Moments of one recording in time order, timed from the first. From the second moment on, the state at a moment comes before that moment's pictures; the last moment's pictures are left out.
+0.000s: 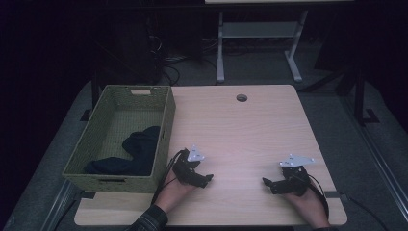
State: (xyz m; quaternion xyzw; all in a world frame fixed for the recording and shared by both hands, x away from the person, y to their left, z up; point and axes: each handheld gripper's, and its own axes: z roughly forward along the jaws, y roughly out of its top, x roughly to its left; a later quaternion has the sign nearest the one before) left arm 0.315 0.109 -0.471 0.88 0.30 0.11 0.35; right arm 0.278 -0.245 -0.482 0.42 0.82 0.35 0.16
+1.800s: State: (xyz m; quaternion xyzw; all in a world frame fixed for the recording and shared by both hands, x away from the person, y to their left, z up) left arm 0.313 0.112 -0.439 0.88 0.29 0.11 0.37; right arm 0.278 -0.244 -0.483 0.42 0.82 0.35 0.16
